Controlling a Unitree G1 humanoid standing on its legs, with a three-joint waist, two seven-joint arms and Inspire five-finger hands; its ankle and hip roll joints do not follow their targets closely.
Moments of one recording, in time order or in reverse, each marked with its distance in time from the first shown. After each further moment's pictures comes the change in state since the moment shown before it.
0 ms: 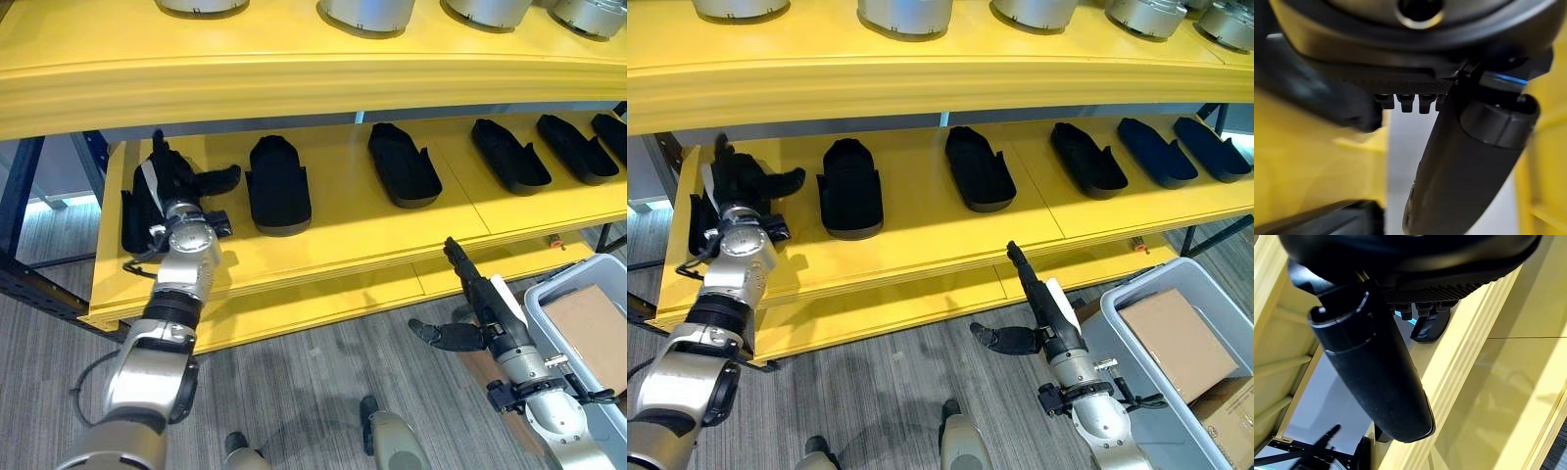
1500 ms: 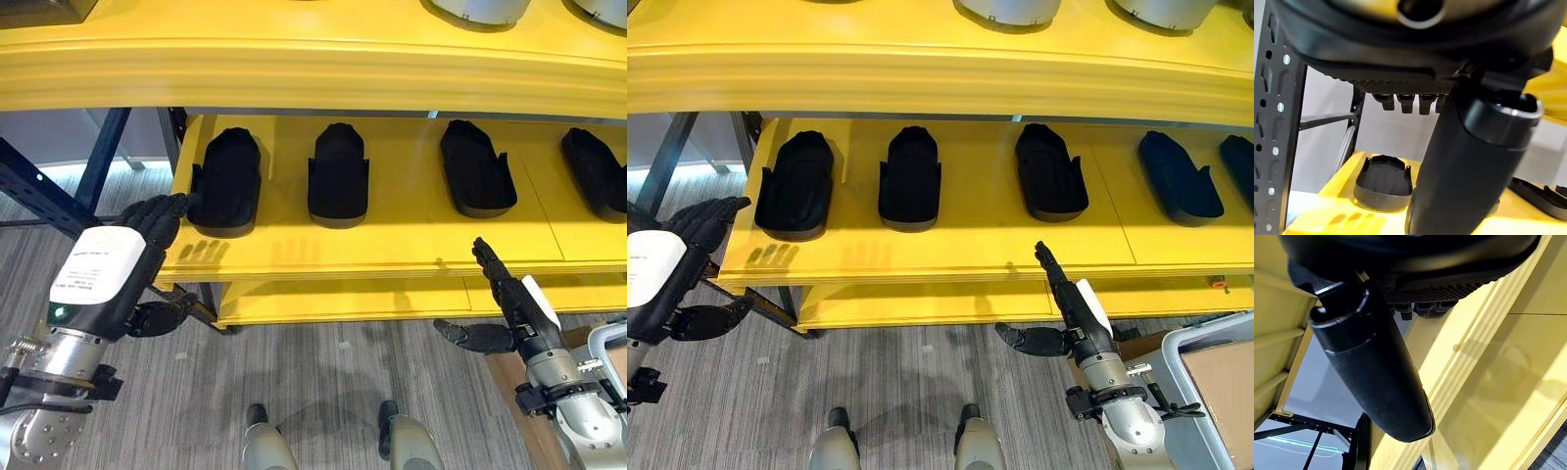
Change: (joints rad) left arm 1.348 0.291 0.574 -1.206 0.814 -0.179 -0.489; right arm 0.048 0.032 -0.186 -0.008 0.000 0.020 0.121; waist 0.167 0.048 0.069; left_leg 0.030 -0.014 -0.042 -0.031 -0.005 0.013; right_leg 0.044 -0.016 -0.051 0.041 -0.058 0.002
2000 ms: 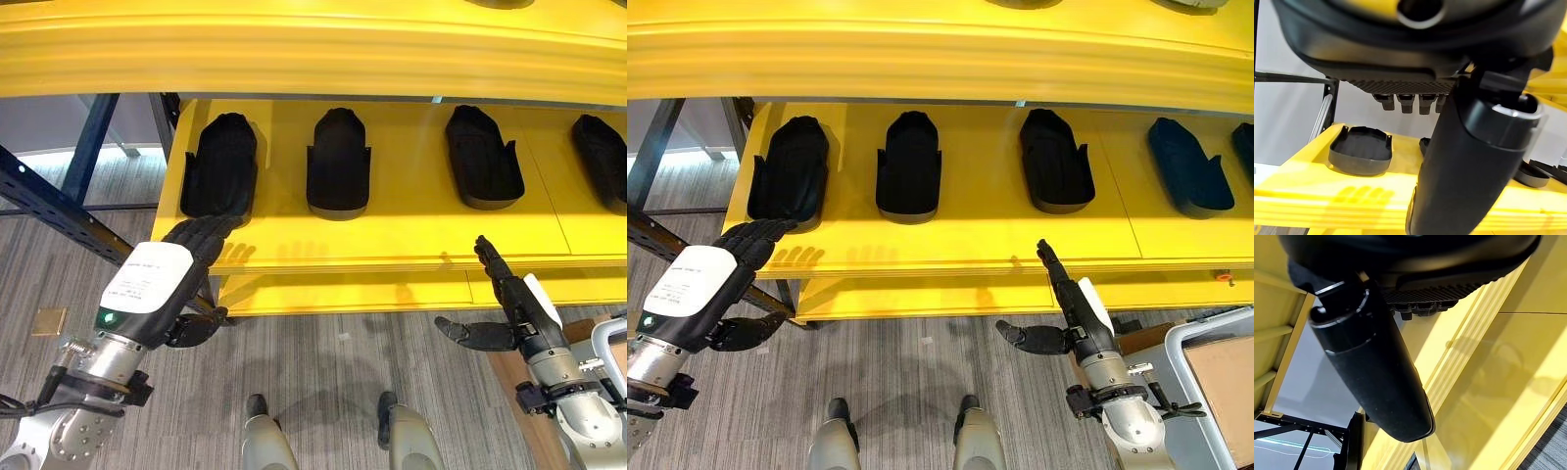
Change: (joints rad) left arm -0.042 -0.018 -0.142 -0.005 0.053 -0.015 -0.037; right arm -0.005 -0.001 0.001 0.000 0.000 0.000 -0.019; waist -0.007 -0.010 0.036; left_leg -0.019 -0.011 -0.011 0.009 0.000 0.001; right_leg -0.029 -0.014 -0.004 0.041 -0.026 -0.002
